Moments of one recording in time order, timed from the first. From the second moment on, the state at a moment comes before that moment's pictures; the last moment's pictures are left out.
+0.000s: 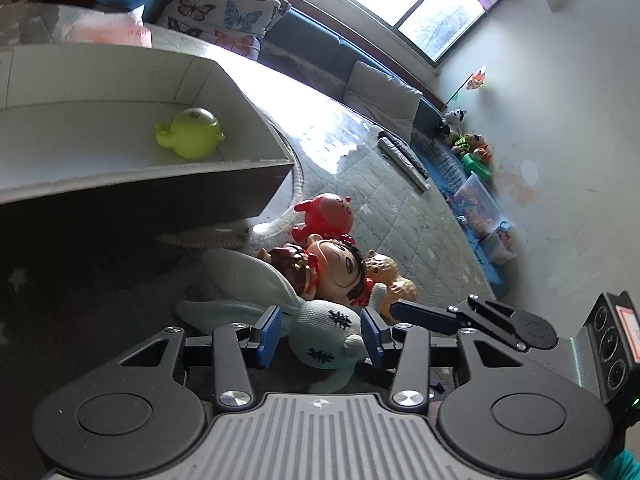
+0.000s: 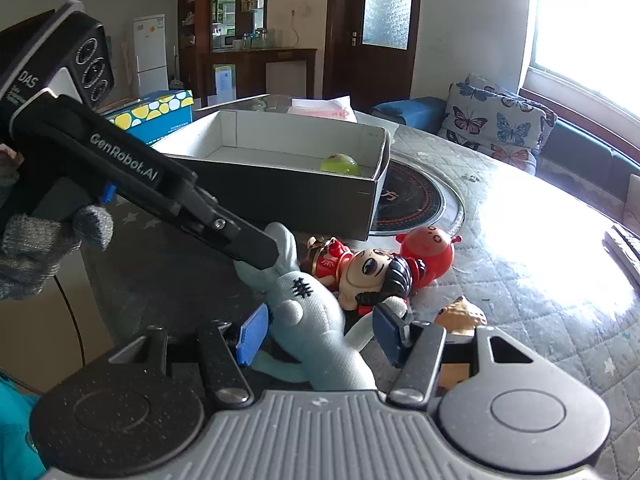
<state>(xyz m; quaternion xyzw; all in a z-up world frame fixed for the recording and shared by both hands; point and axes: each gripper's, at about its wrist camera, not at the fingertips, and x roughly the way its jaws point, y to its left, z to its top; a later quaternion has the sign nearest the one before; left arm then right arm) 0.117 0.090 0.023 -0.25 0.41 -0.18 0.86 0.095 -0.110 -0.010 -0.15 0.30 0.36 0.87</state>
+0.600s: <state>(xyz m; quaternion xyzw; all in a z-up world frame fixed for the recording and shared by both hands) 0.129 0.093 -0.003 -0.33 0.42 -0.18 0.82 0.095 -0.106 -0.038 -0.16 0.34 0.35 0.86</state>
